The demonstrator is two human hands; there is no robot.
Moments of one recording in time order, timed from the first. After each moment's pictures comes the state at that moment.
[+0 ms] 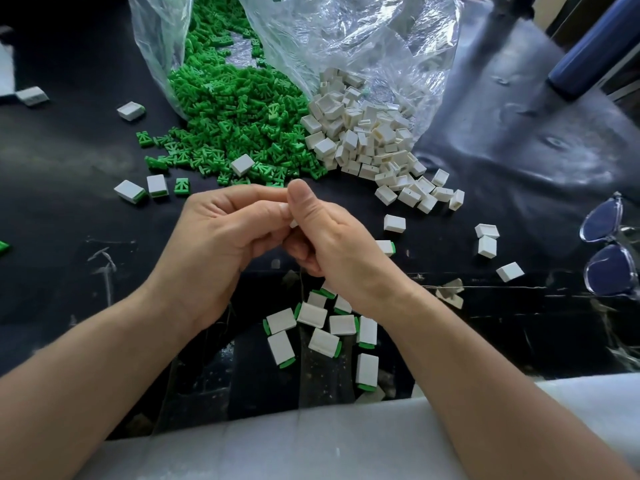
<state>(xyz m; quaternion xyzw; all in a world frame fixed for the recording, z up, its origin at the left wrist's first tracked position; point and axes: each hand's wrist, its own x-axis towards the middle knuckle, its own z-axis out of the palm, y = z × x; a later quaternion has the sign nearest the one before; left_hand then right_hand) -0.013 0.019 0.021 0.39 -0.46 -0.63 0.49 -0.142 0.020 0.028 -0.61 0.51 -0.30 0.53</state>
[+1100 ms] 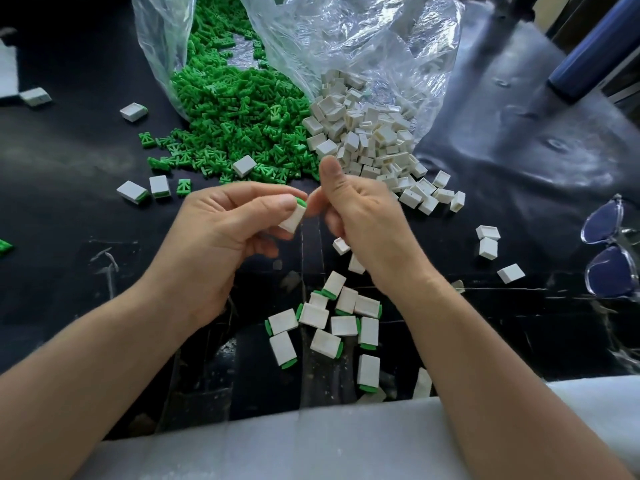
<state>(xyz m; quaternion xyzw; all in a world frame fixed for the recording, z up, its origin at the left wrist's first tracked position) -0.011 0.018 0.027 0.43 -0.46 -0.62 0.47 -0.158 0.004 0.028 -0.60 0.58 -0.37 0.41</state>
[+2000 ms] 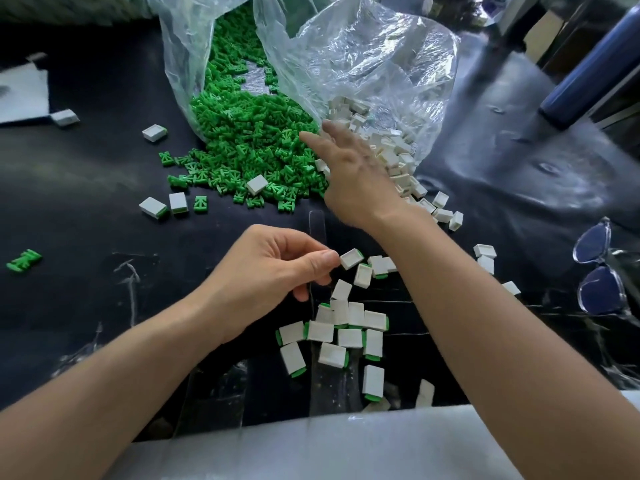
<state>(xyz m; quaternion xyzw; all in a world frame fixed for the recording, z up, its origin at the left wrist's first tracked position) -0.018 0.025 0.025 0.45 -0.56 -0.60 0.35 -0.153 -0.065 0.036 -0.77 0.62 -0.10 0.11</state>
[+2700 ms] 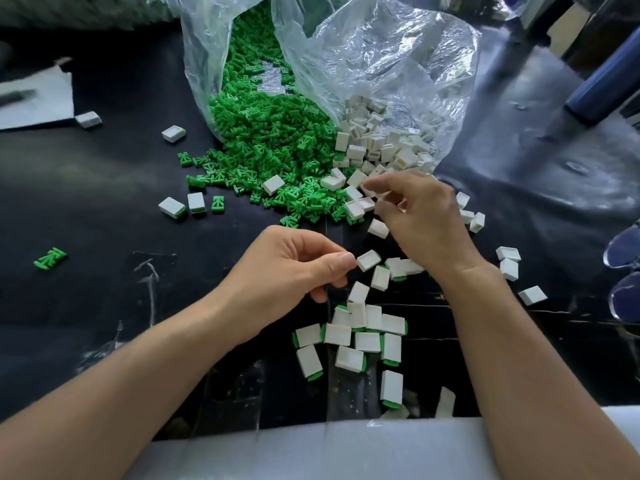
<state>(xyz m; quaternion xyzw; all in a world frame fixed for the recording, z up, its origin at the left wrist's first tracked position) -0.018 0.023 0.022 0.46 -0.56 -0.60 0.34 -0.193 -0.026 0.022 -0.71 0.62 -0.30 0.15</state>
